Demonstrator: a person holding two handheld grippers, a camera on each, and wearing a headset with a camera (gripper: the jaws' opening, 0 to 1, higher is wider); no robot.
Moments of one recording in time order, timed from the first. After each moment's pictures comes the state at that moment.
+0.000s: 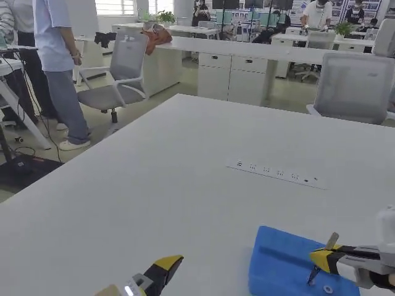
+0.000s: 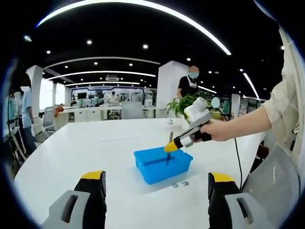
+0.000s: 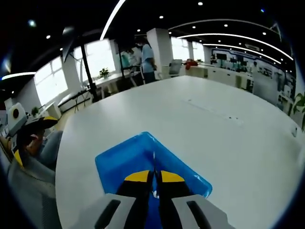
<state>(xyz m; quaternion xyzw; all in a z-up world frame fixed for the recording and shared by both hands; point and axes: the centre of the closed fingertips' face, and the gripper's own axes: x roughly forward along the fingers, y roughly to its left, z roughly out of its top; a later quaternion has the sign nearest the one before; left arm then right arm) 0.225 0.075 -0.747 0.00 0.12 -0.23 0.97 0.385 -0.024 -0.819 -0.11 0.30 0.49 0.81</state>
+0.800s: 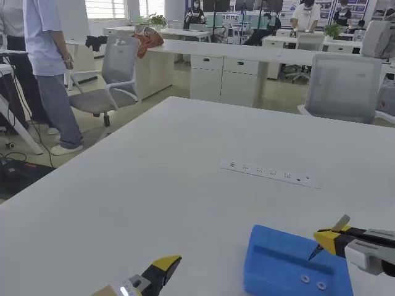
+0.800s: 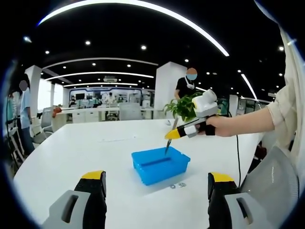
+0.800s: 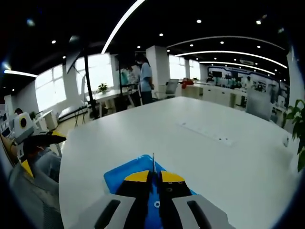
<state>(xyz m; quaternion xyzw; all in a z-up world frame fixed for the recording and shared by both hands) 0.224 0.071 -0.745 0.00 0.12 -0.24 0.96 0.386 -0.038 -0.757 -0.07 0.21 0.47 0.85</state>
